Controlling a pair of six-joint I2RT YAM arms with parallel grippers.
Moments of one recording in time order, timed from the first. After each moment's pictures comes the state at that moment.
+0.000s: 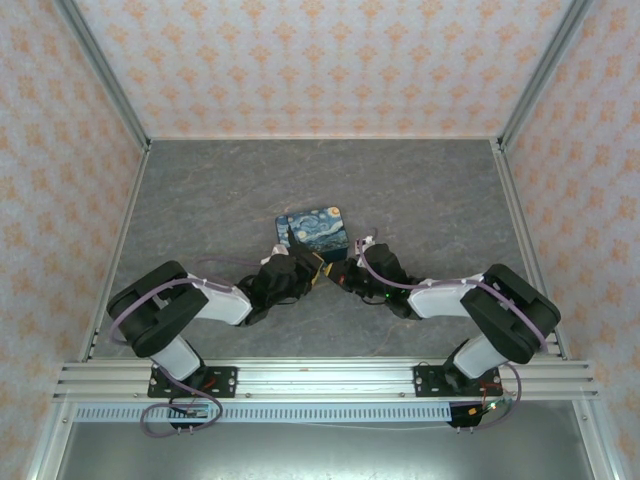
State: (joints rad) left arm -0.75 1.61 0.45 0.69 -0.06 -1.66; right arm 0.75 1.51 0.46 0.55 -0.27 1.14
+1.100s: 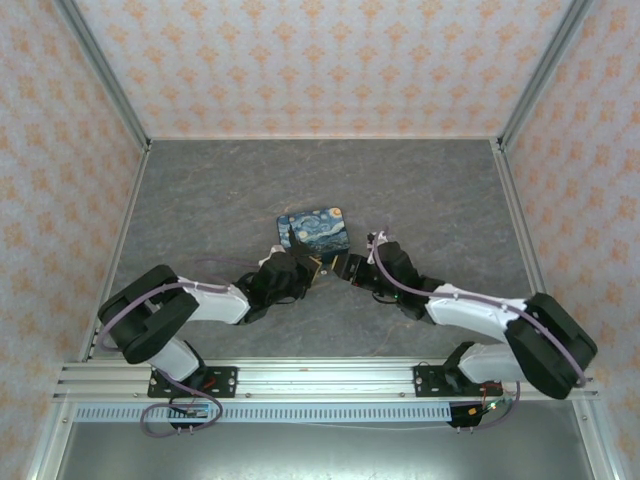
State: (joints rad) left arm -0.75 1.54 0.47 0.54 -0.07 -1.69; right arm 0.75 1.23 0.47 0.23 -0.11 0.90
